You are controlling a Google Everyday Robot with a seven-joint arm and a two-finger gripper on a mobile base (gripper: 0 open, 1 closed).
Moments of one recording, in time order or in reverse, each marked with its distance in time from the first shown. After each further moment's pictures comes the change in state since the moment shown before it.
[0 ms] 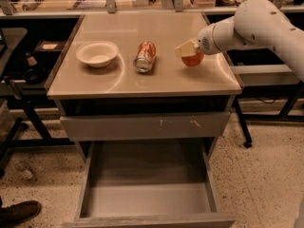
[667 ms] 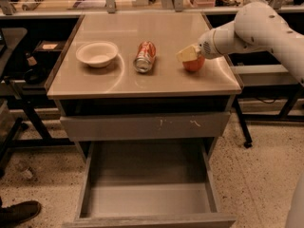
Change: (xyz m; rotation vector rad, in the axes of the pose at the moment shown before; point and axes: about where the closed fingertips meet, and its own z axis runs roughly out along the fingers) arm 0.022 -0.005 0.013 -0.028 0.052 0.028
